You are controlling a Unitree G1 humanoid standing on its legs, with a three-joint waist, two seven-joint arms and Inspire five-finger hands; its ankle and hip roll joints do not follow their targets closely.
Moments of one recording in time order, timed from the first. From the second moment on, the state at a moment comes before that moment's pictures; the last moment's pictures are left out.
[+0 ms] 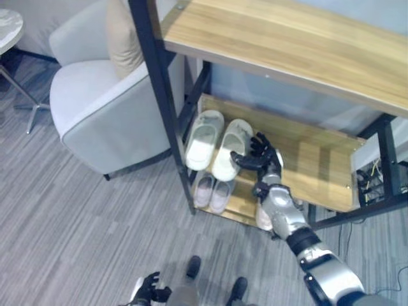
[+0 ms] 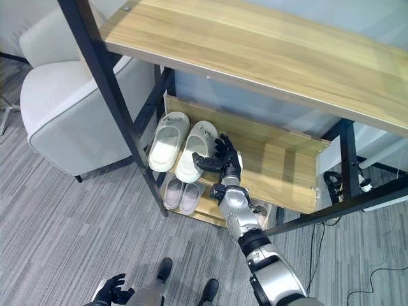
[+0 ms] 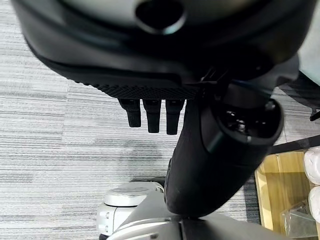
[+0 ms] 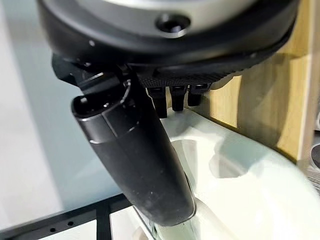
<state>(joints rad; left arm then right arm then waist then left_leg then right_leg) 0.03 0.26 -0.25 1.15 -0.03 -0.13 0.20 -0.64 -0.16 0.31 0.69 0.60 -0.19 -0.30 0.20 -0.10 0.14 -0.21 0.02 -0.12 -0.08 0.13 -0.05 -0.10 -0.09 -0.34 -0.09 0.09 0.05</state>
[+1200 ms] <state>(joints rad) 0.07 0.24 -0.18 1.17 -0.02 -0.09 0.18 -0.21 -0.44 0.32 0.12 0.51 -0.14 -0.08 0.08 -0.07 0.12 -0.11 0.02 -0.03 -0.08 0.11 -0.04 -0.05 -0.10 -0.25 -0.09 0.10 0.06</state>
